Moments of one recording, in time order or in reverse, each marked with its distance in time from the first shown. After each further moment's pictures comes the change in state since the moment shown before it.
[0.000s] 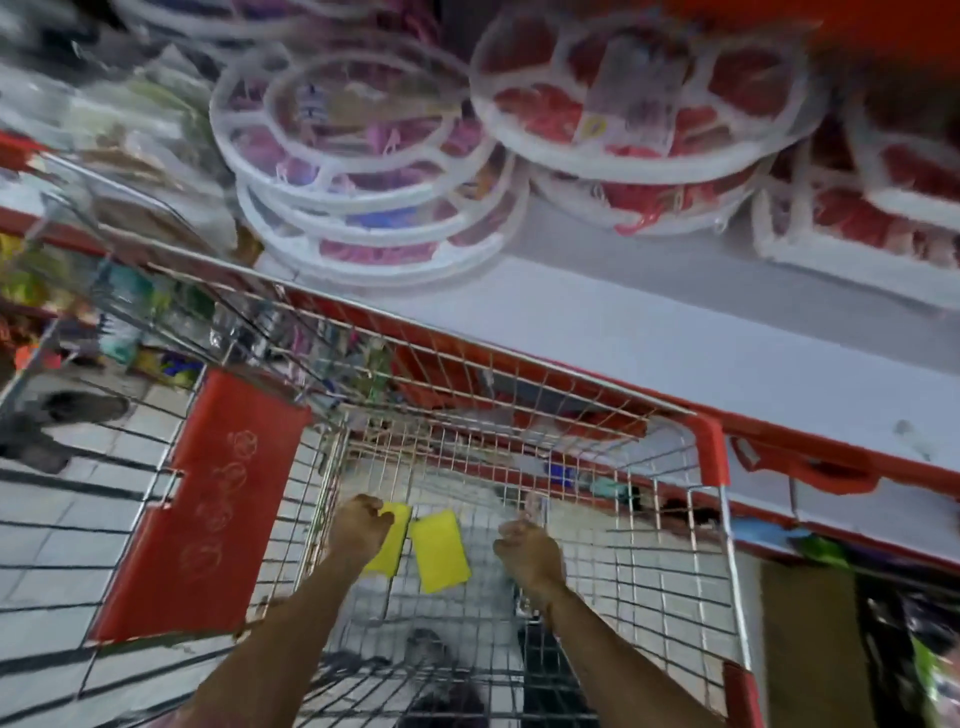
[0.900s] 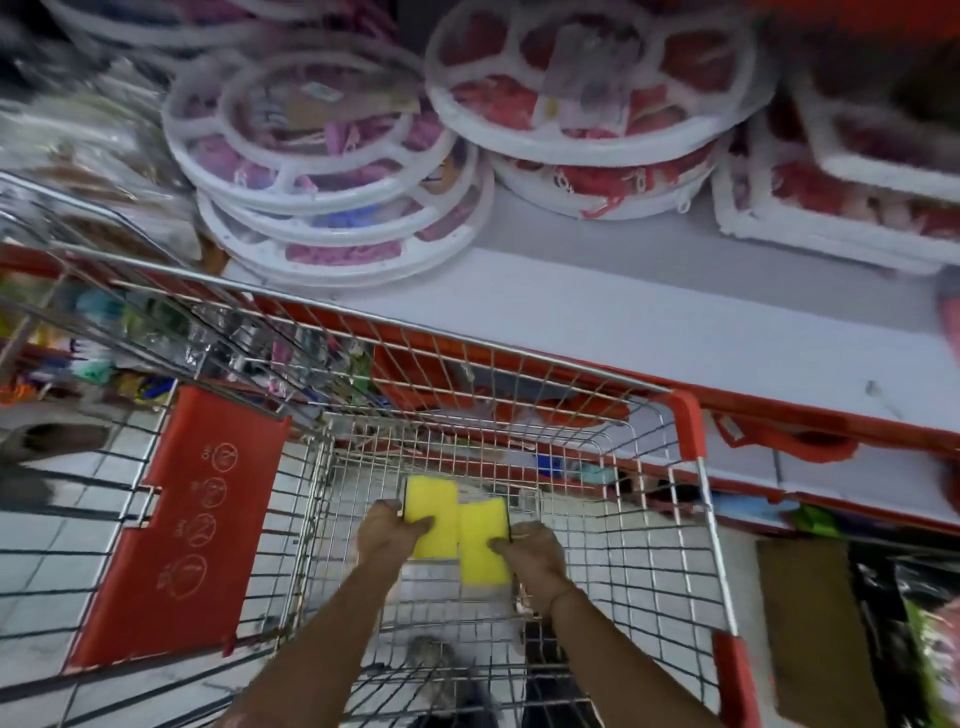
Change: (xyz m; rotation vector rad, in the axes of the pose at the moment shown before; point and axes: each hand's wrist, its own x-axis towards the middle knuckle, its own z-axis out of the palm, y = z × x) left_hand -0.016 0.019 0.045 -0.075 0.007 -0.048; right_hand -0.001 0.017 0.000 0.378 0.108 0.249
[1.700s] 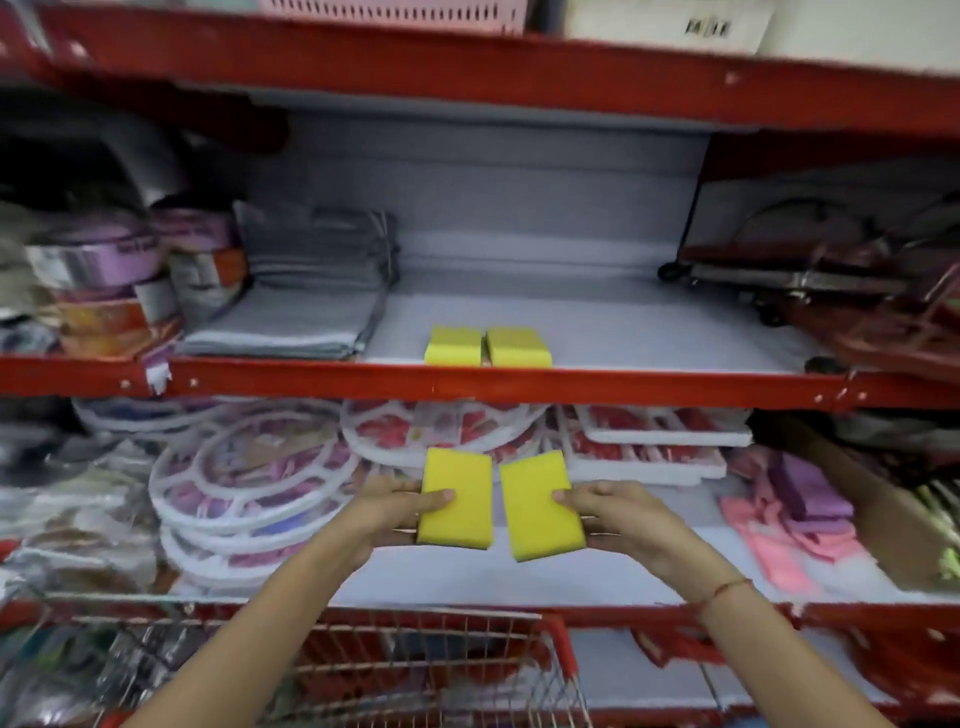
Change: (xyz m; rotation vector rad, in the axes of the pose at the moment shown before) left_hand -0.220 0.292 -0.106 -0.158 -0.421 0.679; right_hand -0.180 -0.197 -0.306 0.361 -0.104 -0.622
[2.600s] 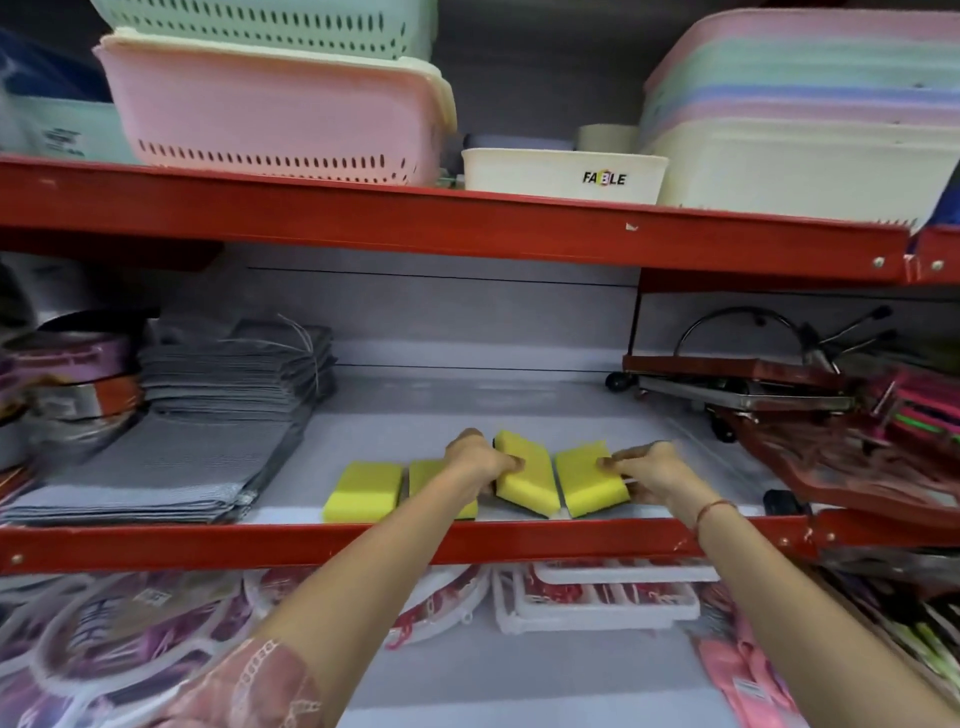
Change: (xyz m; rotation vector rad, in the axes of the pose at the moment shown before) left_hand 0.142 0.220 0.146 0.407 0.204 0.253; right_hand 0.125 -0.154 -0.163 -0.169 0.461 -0.144
